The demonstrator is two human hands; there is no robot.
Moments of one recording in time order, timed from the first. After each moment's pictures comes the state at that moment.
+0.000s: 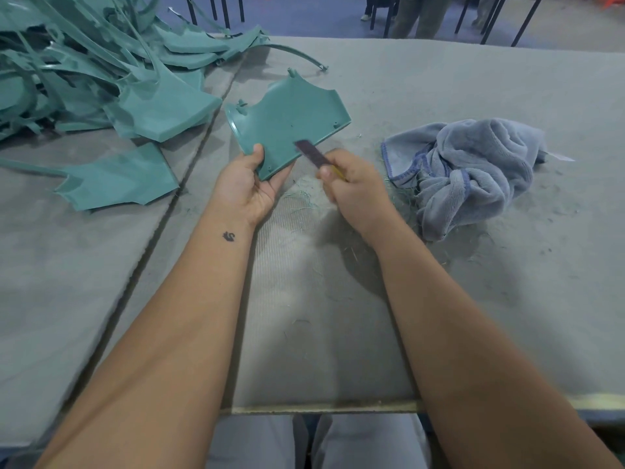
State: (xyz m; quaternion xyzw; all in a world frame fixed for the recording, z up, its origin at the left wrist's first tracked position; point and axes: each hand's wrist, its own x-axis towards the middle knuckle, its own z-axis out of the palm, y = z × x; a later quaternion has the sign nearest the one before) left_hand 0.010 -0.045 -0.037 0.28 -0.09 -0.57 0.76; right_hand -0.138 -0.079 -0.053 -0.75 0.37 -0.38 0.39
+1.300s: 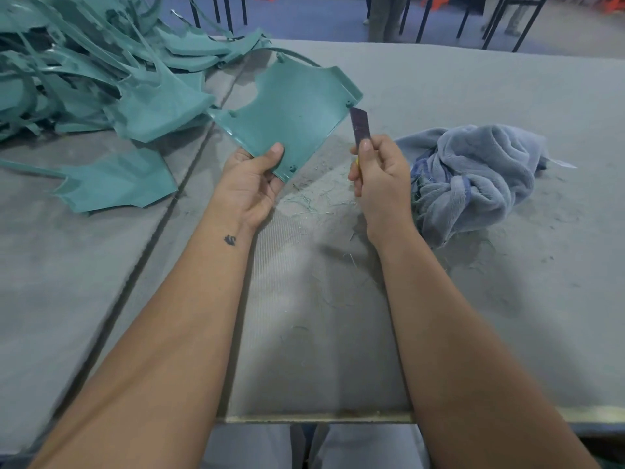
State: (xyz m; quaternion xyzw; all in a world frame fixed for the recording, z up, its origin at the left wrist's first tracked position) left_hand 0.010 -0.041 -0.035 0.33 -0.19 -0.54 0.75; right_hand -0.144 -0.078 -0.041 -0.57 0.39 -0.55 0.47
